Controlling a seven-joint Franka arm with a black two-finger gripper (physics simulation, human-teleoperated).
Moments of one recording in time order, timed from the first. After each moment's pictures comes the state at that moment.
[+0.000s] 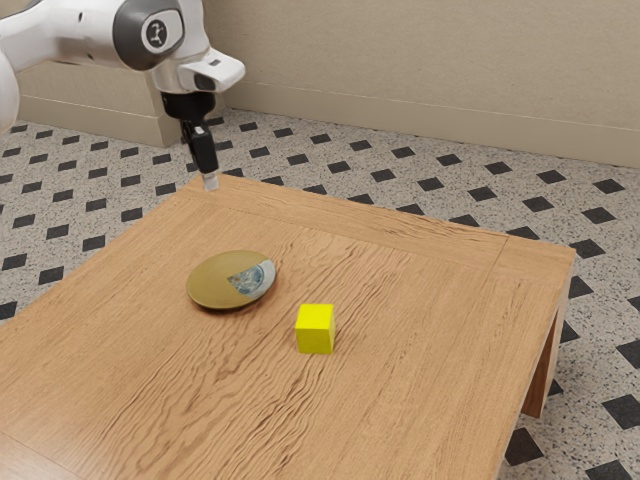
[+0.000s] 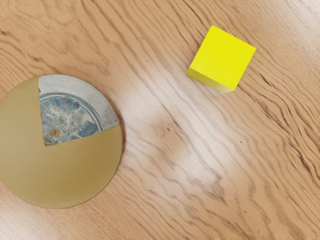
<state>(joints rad) -0.21 0.16 0.24 -1.48 -0.02 1.62 0.73</state>
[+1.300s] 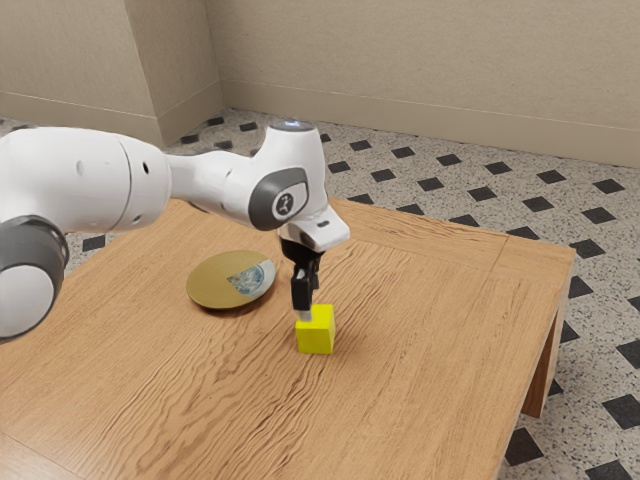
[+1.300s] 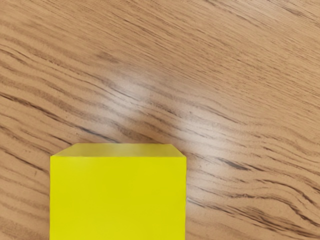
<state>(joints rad) -0.34 0.45 0.16 -1.69 -0.10 2.05 1.03</state>
